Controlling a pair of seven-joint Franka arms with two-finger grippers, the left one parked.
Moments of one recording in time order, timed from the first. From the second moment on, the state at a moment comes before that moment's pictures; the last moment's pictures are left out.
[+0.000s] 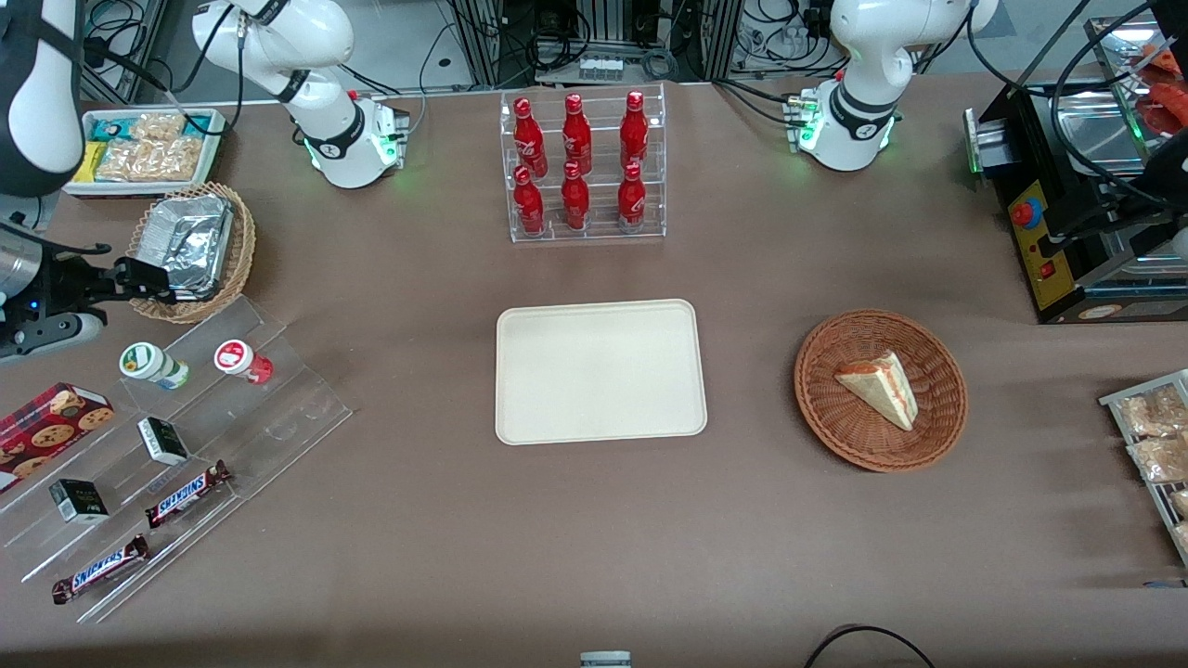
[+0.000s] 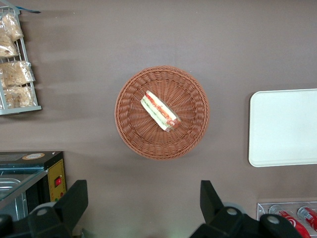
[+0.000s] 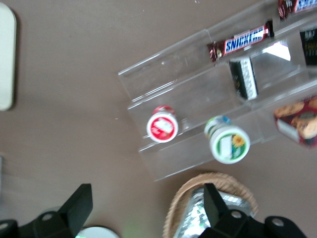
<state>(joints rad) -0.06 0.01 -0.10 -1.78 -0.01 1.67 -0.51</state>
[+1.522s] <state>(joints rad) -0.22 0.12 -0.10 -2.03 -0.01 2.11 -1.11</state>
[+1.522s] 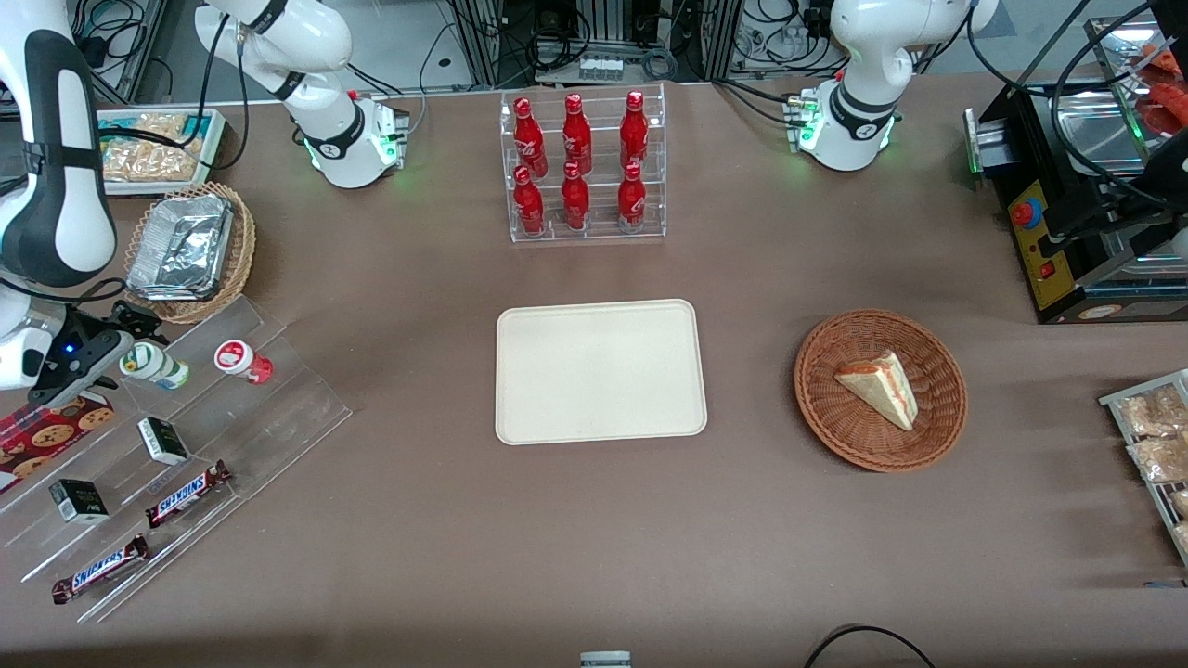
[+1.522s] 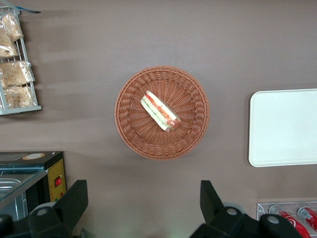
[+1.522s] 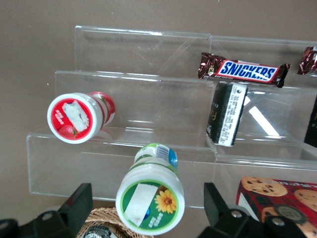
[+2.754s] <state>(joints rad) -0.18 0.09 -0.09 -1.97 -0.01 2.02 -1.04</state>
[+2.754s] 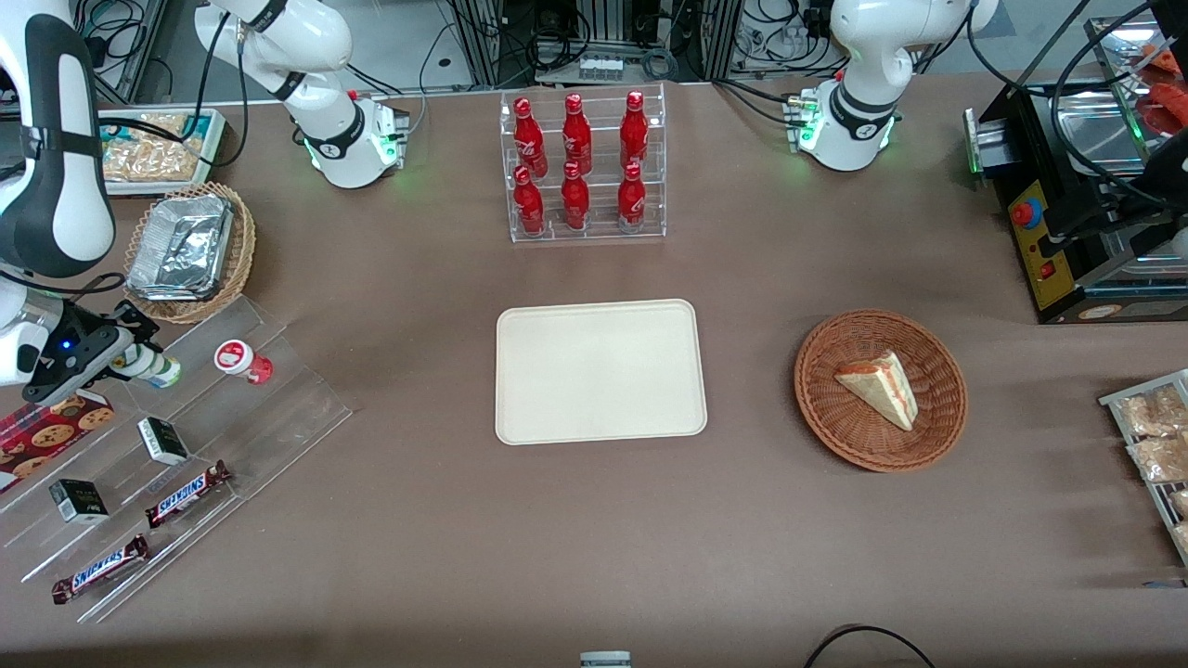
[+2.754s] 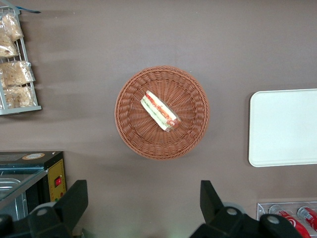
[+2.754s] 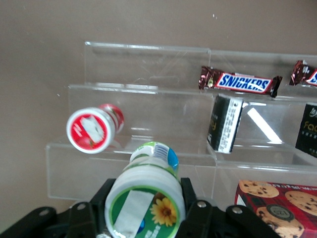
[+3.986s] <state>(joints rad) 0.38 0.11 -0.08 -1.88 0.05 1.86 -0.12</state>
